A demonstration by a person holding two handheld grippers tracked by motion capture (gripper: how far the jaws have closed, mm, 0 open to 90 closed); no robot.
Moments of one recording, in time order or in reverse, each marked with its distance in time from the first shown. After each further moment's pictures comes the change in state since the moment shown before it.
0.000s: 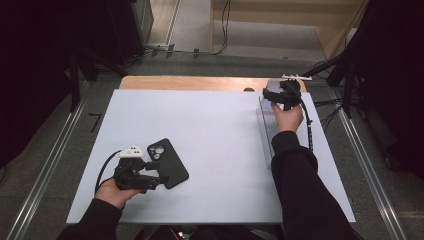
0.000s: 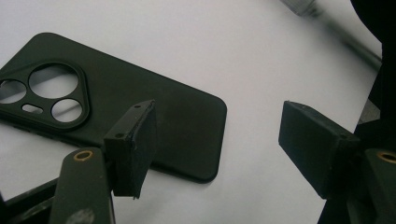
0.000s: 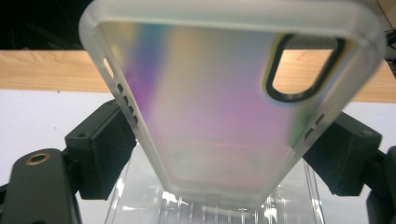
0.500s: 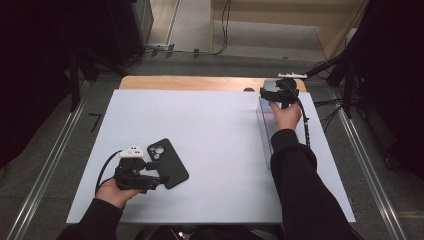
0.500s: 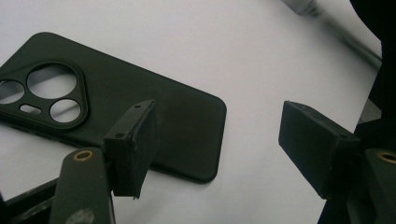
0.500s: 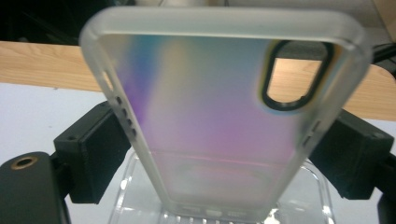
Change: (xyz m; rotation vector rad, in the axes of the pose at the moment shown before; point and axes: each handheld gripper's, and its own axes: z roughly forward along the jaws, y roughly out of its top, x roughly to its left) left arm -0.001 0.000 0.001 -0.001 -0.002 0.001; right arm 0.005 0.005 0.009 -0.011 0.005 -0.059
